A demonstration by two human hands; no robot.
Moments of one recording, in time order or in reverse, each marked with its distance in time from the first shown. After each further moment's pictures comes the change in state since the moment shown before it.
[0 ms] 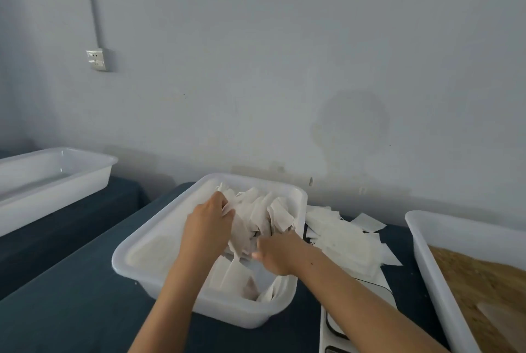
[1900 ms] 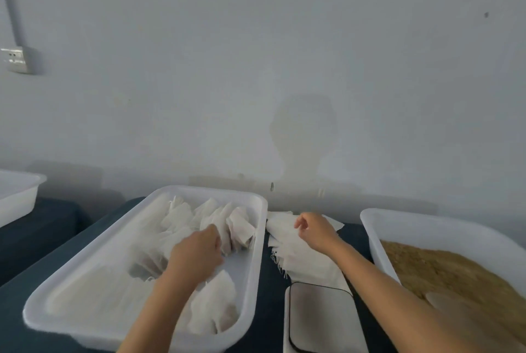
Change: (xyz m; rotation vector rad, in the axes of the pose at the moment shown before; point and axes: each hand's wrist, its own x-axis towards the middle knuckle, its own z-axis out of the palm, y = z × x) left_hand 0.021 0.014 0.062 0.298 -0.365 0.128; right_hand -0.015 0.160 0.025 0.552 0.397 0.499
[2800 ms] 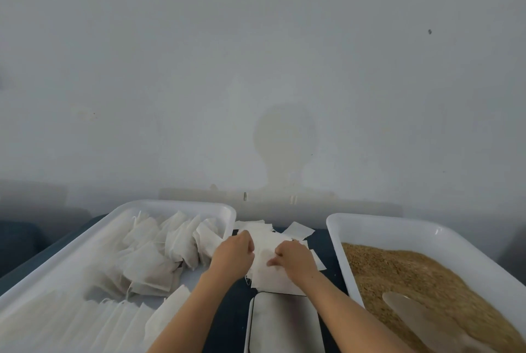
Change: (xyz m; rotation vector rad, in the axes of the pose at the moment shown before) left_hand 0.036 0.098 0.063 -0.148 -0.078 0.218; right_hand -0.016 0.034 0.014 -0.186 -0.040 0.026
